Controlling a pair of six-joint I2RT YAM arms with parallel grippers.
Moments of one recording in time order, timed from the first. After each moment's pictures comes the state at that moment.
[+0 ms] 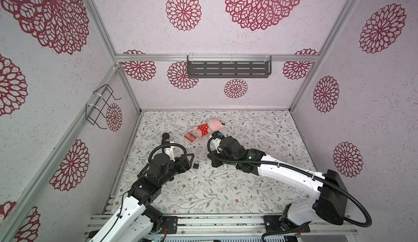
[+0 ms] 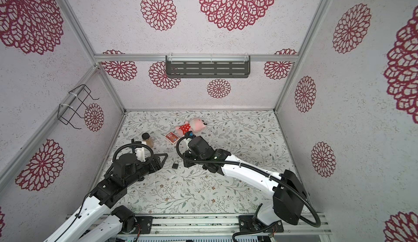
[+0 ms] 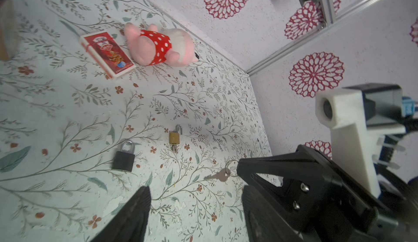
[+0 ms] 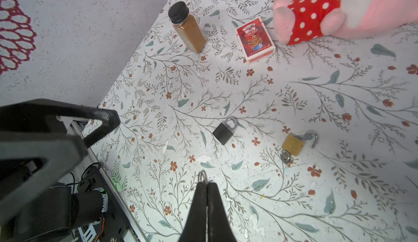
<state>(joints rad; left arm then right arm) -0.58 0.72 0.59 -0.27 0.06 -0.74 0.96 1.45 1.17 -0.37 -0.02 0.53</state>
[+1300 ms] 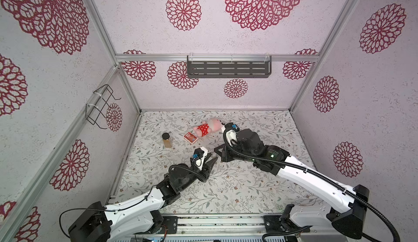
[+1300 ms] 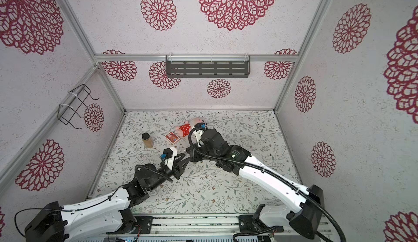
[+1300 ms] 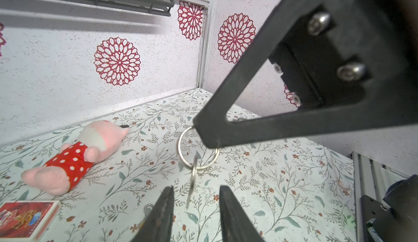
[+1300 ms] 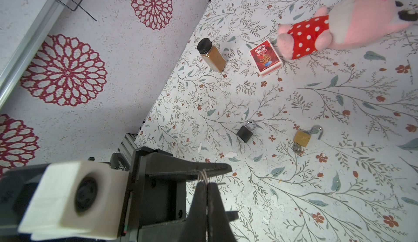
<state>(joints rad) -0.89 1.02 0.39 0.58 -0.10 -0.11 0.92 1.28 1.24 -0.49 -0.12 0.62</state>
